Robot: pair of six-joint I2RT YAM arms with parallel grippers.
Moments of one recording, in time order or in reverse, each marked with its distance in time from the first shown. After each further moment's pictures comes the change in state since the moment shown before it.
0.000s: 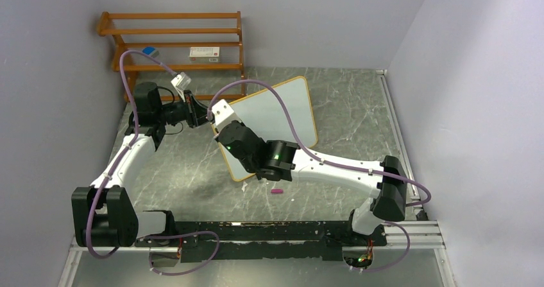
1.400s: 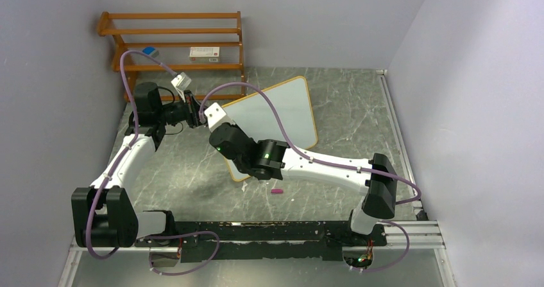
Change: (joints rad) left arm -0.002 -0.004 0.000 -0.008 -0.009 0.015; right arm 0.002 0.081 0.064 -0.072 0.021 -0.002
